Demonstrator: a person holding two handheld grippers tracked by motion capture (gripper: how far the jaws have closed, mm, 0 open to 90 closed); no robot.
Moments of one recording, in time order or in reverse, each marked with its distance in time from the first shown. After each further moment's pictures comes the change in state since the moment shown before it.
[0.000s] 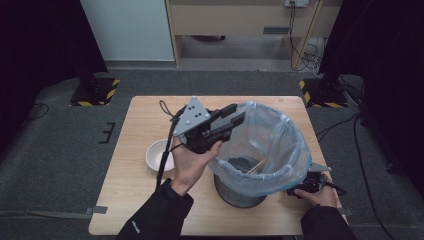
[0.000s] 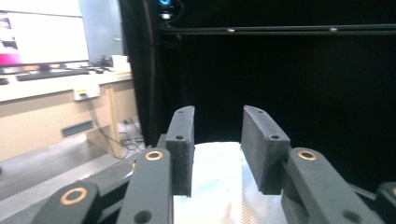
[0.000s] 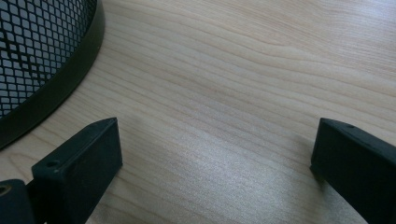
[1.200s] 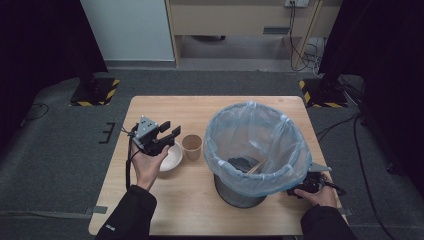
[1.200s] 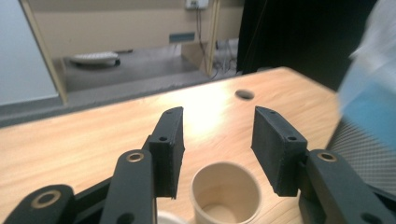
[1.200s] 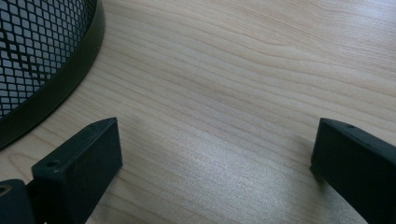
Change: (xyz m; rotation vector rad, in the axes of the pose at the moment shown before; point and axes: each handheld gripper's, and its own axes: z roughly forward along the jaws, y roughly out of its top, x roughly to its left) left arm 0.119 -0.135 -0.055 0.299 0.392 -0.136; right arm 0.000 0.000 0.000 0.000 0.000 -0.003
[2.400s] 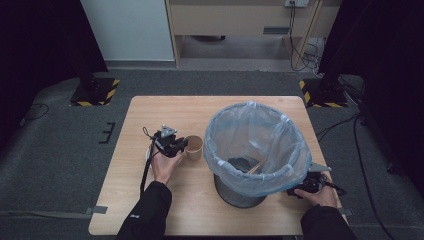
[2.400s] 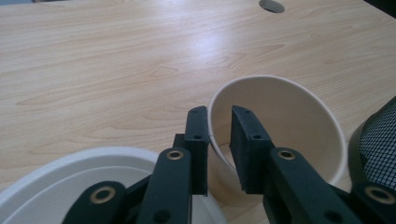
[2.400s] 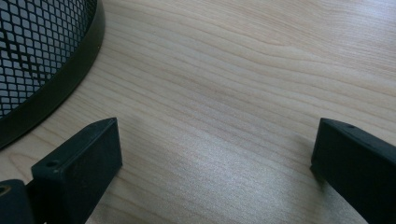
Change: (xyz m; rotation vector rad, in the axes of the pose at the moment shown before) left arm 0.004 -0.057 0.071 0.280 0.004 -0.085; right arm 0.000 0.000 0.000 0.001 0.001 0.002
